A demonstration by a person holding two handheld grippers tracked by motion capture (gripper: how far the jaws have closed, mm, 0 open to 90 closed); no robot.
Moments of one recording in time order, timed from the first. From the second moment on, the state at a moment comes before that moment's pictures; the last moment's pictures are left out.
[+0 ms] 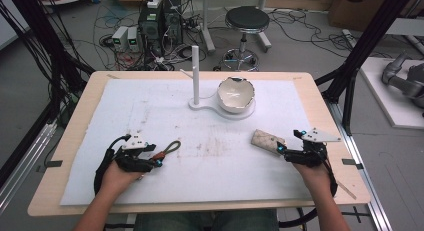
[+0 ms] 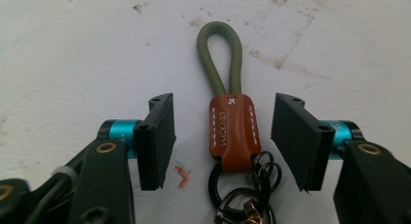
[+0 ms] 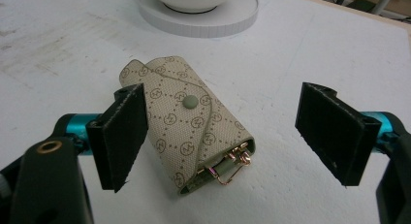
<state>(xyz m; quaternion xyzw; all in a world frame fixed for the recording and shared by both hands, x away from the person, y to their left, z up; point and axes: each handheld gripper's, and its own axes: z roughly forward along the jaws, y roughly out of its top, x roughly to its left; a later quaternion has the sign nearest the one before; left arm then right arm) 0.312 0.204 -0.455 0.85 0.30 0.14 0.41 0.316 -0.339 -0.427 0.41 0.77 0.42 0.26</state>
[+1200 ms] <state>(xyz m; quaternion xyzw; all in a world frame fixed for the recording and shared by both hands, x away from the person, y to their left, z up) 0.305 0.195 -0.444 0.86 0.27 0.17 0.40 0.314 -0.339 -0.426 0.41 0.77 0.42 0.26</state>
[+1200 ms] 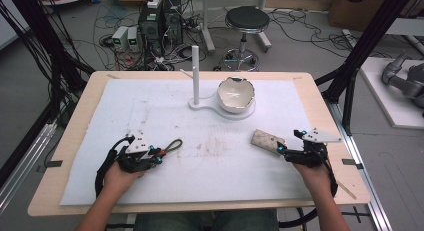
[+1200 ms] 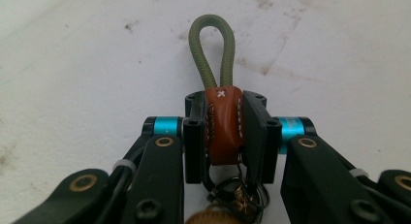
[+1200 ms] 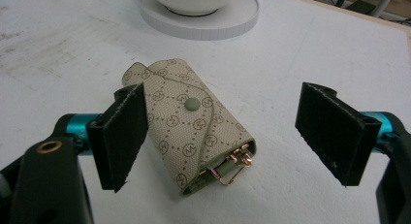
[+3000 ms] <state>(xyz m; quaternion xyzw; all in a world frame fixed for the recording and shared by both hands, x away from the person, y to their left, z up) 0.404 0.147 -0.282 0.79 0.25 0.27 0.49 0.315 -0.337 -0.427 0.40 0.77 0.41 0.26</state>
